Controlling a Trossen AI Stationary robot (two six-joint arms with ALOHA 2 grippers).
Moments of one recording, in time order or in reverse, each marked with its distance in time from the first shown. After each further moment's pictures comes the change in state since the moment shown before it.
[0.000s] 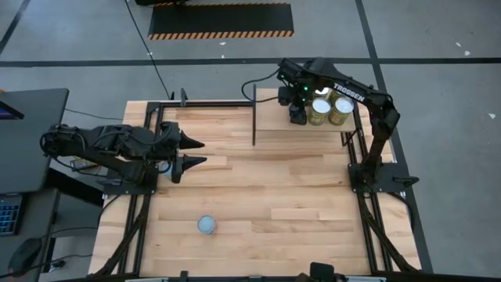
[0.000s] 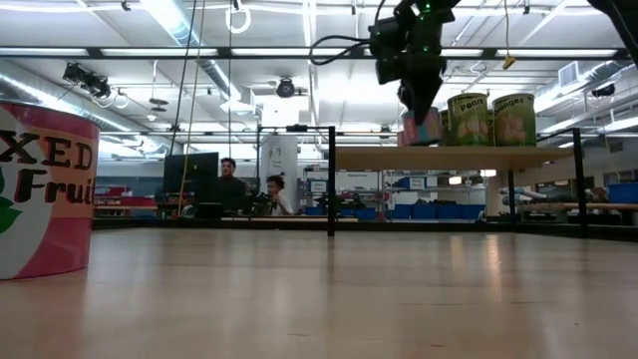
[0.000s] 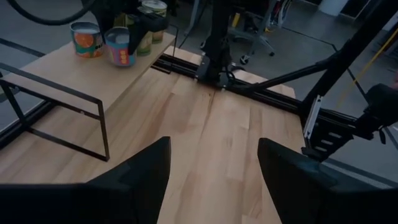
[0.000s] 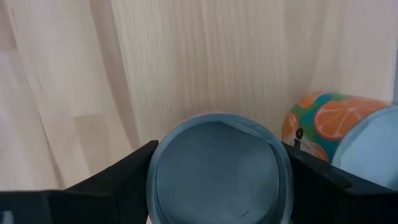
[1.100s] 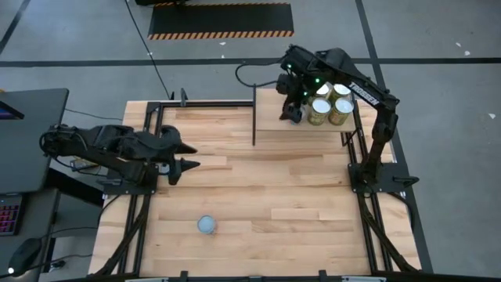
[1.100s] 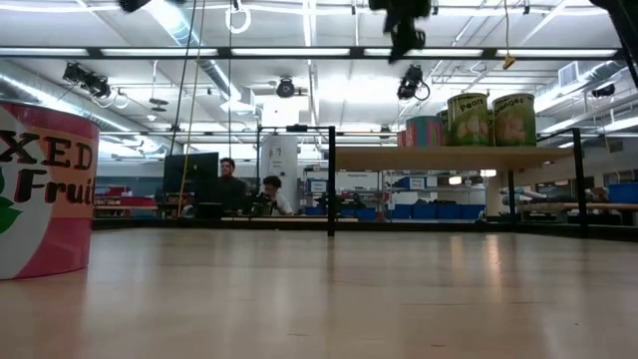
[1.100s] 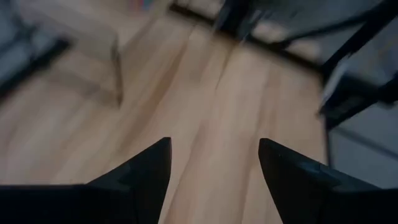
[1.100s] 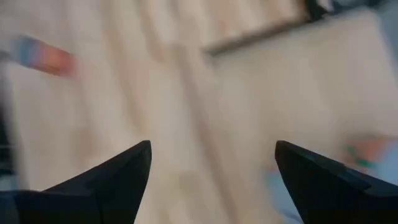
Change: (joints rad) left arm 0.000 -0.007 0.001 -0.219 0.034 -0.117; right arm 0.124 0.000 0.376 -0.128 -0.223 0.346
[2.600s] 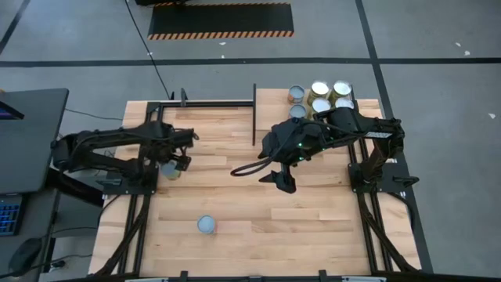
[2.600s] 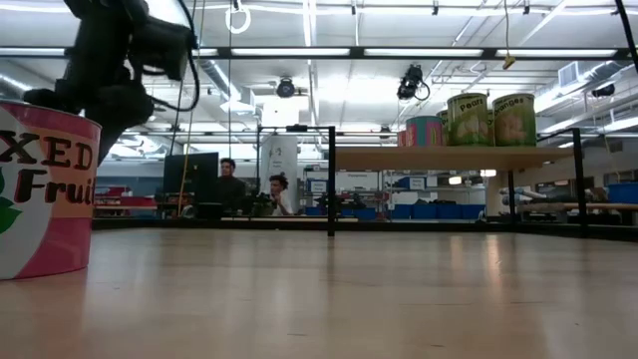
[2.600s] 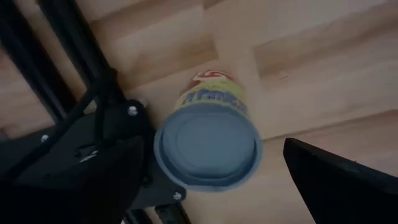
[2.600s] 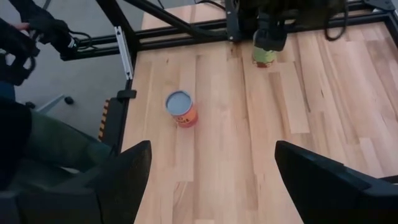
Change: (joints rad) left arm 0.529 0.261 -0.324 -0.498 0.284 -0.383; right arm 0.691 0.000 0.095 0.305 0.277 0.357
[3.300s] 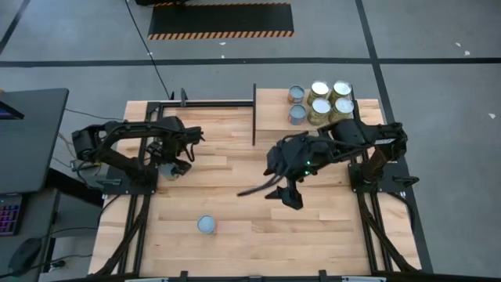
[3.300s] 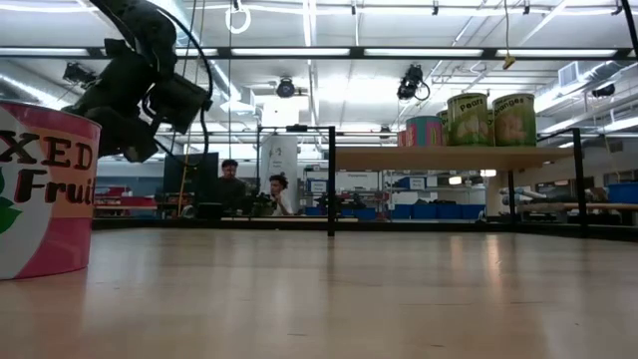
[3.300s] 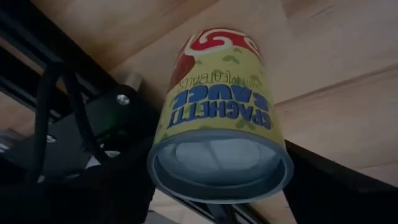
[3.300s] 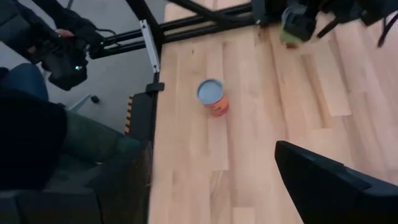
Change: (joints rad) left arm 0.150 0.265 -0.024 -0.015 0.156 0.399; right arm 0.106 0.000 0.000 -0.011 0.000 0.156
